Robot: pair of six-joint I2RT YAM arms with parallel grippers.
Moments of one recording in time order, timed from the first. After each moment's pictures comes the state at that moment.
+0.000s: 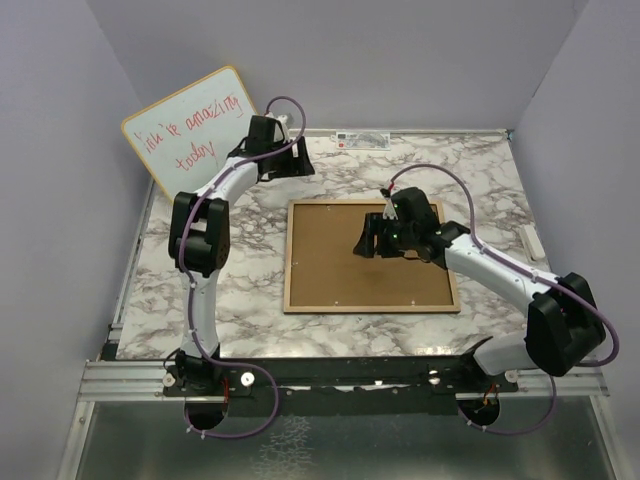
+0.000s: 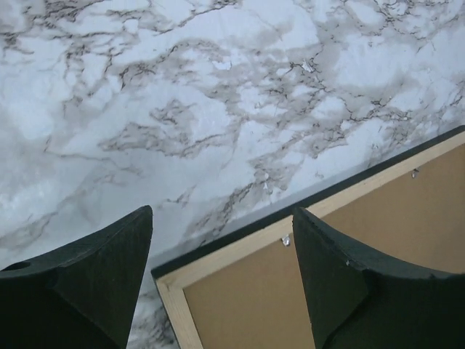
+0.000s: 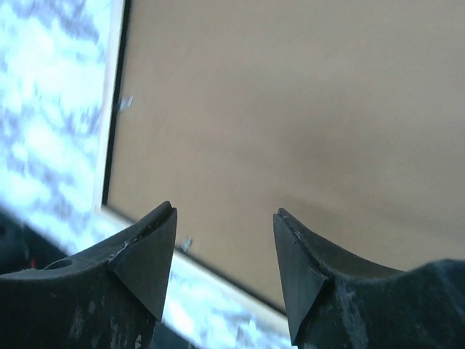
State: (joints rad) left arm -0.24 2.14 1.73 -0.29 0.36 -0.31; right arm 0.57 1.41 0.92 -0.26 -0.11 0.52
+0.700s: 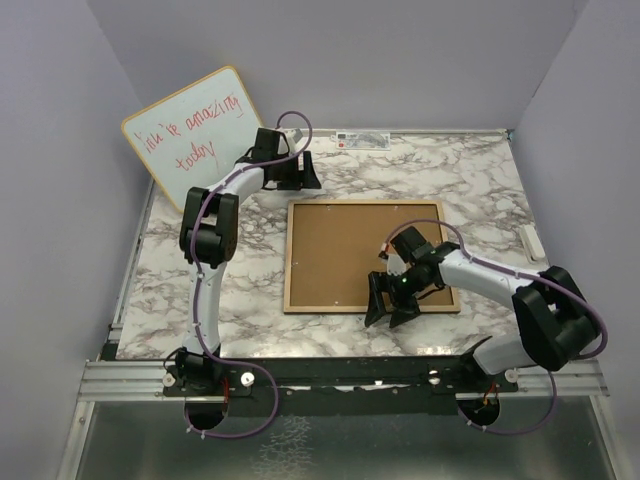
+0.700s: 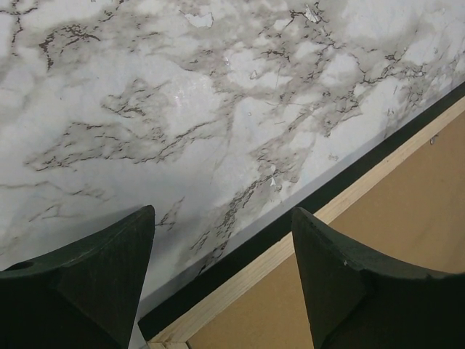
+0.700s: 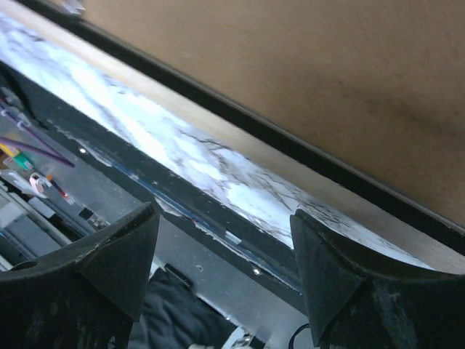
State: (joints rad) left arm -0.24 2.34 1.83 -0.27 0.54 -0.26; right arm 0.57 1.43 0.74 -0.64 -0.57 0.45
